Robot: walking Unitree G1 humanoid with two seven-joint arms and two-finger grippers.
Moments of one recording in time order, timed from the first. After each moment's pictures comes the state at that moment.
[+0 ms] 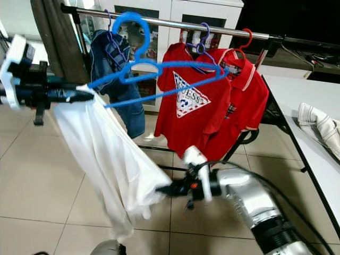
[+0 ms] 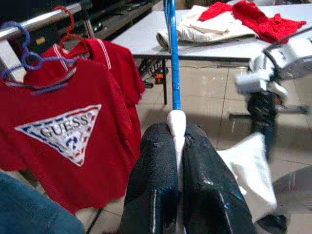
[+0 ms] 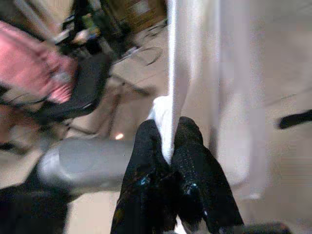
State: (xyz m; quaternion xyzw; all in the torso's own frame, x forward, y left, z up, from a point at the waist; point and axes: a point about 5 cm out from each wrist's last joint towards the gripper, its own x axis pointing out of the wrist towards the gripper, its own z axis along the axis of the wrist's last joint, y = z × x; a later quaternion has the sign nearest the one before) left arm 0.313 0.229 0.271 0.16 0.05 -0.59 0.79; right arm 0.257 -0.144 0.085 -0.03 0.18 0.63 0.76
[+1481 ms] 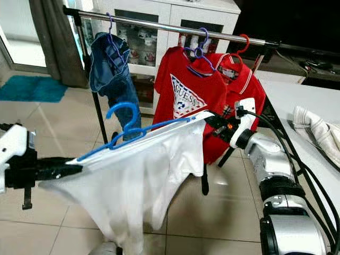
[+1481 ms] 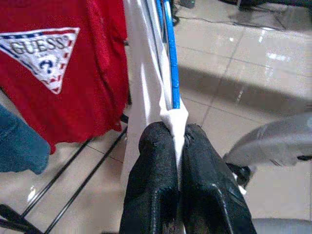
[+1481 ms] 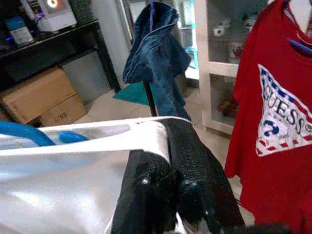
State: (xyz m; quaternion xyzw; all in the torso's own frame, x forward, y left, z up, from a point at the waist) left arm 0.212 0.234 0.197 0.18 0.17 -0.53 0.81; right arm 0.342 -0.216 0.127 0.02 0.04 0.35 0.94
